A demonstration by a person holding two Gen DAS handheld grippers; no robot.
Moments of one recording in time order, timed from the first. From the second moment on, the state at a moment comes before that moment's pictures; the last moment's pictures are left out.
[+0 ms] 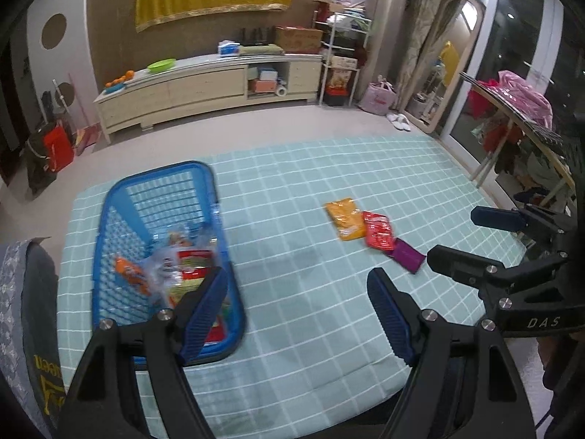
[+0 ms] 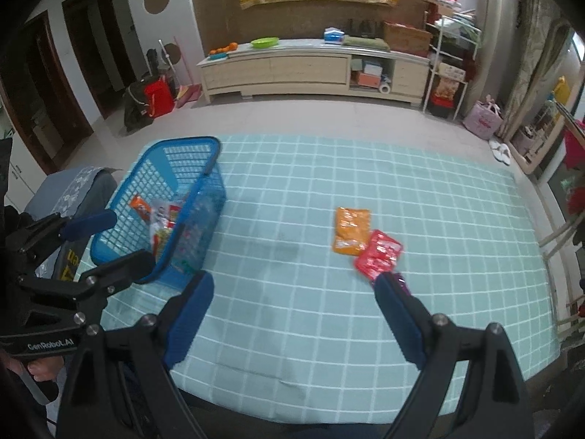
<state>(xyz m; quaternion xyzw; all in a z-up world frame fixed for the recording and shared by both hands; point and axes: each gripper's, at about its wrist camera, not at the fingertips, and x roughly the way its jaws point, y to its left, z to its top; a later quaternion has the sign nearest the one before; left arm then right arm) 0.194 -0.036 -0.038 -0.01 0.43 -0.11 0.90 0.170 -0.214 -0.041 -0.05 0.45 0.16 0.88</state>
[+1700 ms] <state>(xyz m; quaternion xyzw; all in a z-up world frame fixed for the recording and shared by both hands) 0.308 -0.184 -0.206 0.04 0.54 -0.16 0.83 0.258 -0.336 -0.219 -0.09 0.51 0.21 0.83</state>
